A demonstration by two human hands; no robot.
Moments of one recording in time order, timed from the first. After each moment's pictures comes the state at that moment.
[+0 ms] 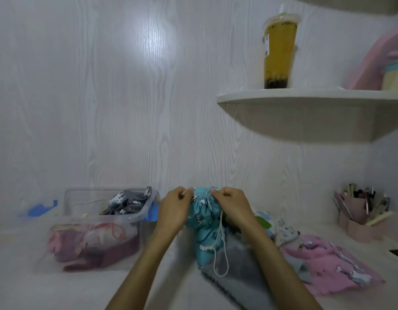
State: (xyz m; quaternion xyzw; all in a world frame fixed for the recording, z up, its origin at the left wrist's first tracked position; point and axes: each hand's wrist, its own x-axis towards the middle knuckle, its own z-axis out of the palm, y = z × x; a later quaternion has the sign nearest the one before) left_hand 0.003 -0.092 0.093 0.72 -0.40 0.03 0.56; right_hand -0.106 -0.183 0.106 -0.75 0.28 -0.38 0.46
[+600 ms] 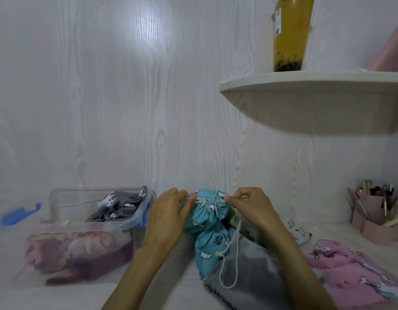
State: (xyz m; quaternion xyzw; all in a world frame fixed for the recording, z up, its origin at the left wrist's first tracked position) left_hand 0.033 -0.098 0.071 0.74 -0.47 0.25 0.41; right_hand -0.115 -0.213 0.106 -0.78 0.33 -0.37 0.38
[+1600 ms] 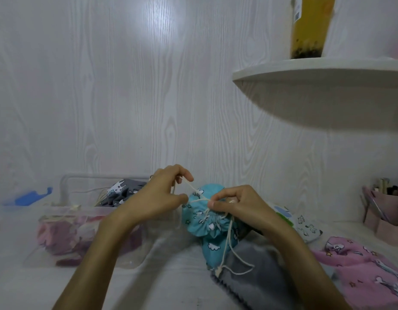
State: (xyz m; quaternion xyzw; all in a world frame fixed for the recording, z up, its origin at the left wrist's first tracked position) left_hand 0.038 -0.050 0.125 0.75 -0.55 0.00 0.37; right_hand -0.109 -0.185 0.108 -0.82 0.19 -0.26 0.47
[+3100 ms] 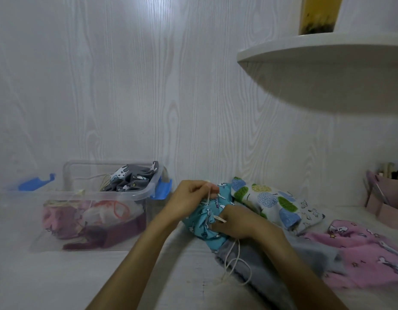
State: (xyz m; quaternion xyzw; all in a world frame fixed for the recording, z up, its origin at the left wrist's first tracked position) left_hand 0.036 -0.105 0.061 0.63 -0.47 -0.22 0.58; right_hand -0.078 -0.199 0.050 -0.96 0.25 0.01 0.13
